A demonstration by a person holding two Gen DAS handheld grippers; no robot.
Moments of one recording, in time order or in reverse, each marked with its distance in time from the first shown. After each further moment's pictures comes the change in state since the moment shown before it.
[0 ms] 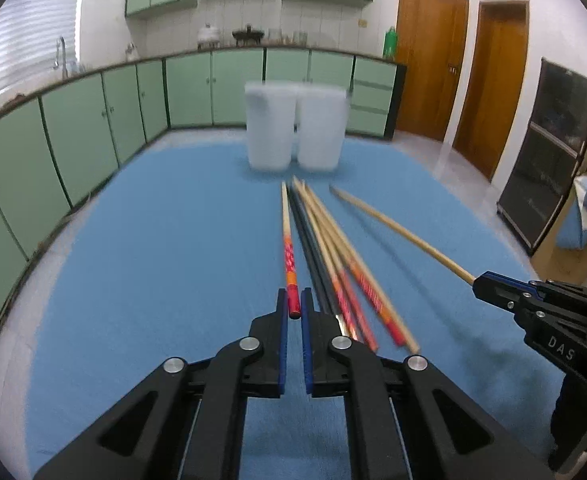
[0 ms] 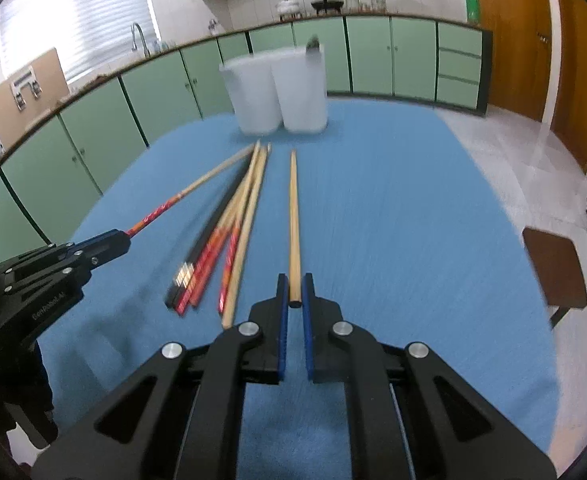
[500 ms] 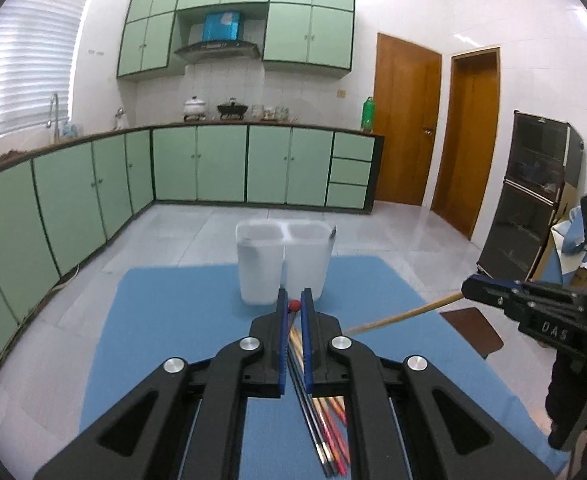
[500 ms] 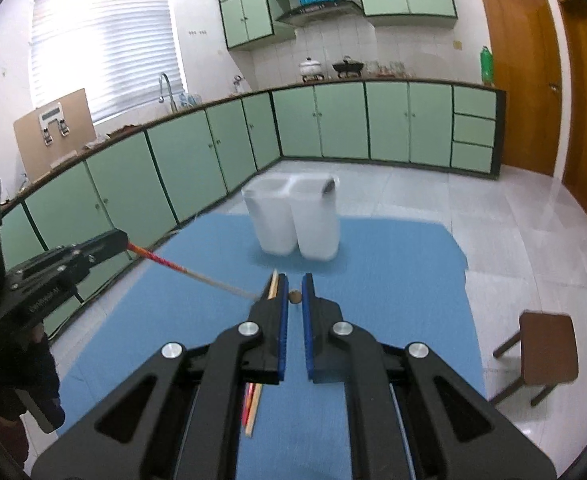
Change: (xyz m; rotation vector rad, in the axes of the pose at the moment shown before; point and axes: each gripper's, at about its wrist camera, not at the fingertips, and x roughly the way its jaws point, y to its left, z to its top) left arm -0.041 0.011 0.109 0.033 -0.246 -0.077; right arm -0.046 -0.007 0.110 -0.061 -0.178 0.078
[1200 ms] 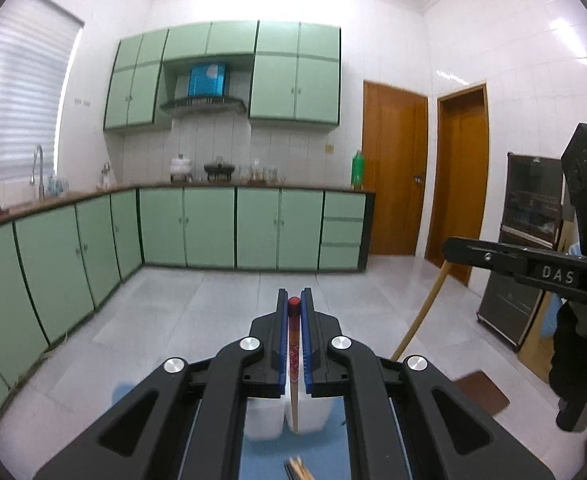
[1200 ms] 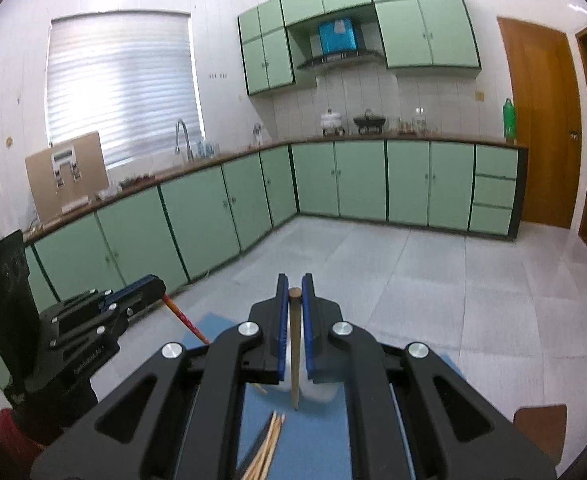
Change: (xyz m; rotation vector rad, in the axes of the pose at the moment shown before) left arm 0.043 0.002 0.139 0.044 -0.212 -0.024; right arm 0.017 -0.020 0.181 -0.040 -0.185 0.040
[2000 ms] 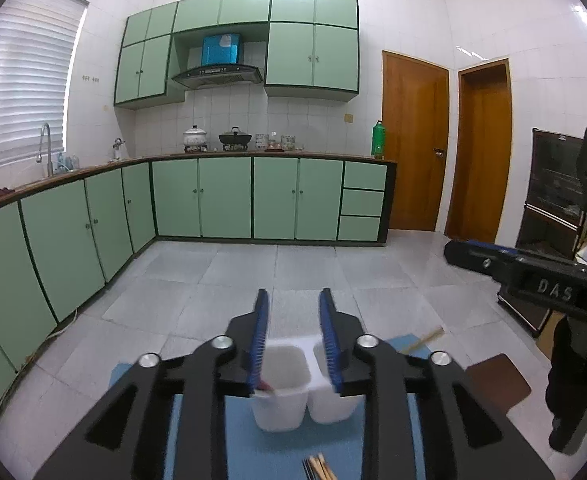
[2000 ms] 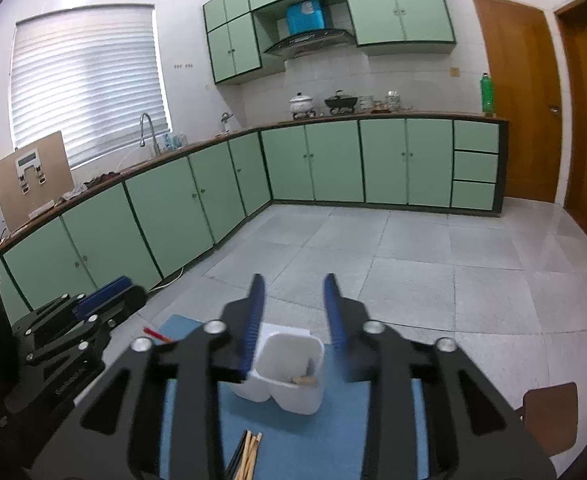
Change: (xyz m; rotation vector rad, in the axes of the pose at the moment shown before) left arm 0.054 0.008 -0.051 -0.020 0.135 0.058; right arm 0.063 -0.031 -0.056 0.076 0.061 -0.098
